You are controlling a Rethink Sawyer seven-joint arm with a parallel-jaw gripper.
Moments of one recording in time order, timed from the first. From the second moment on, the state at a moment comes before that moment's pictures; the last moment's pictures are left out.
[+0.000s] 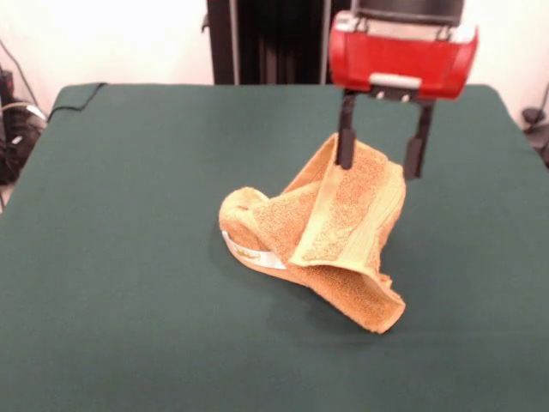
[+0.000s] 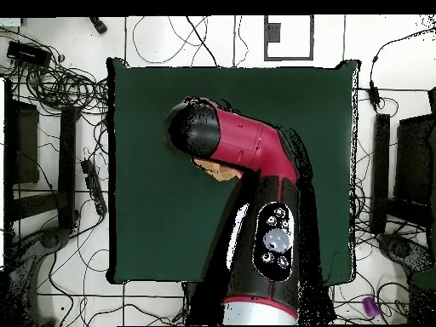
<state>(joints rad) 0.04 -0.56 -0.21 1.34 0.25 0.53 1.80</state>
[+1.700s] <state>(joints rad) -0.07 -0.57 -0.17 1.44 0.26 0.49 1.80</state>
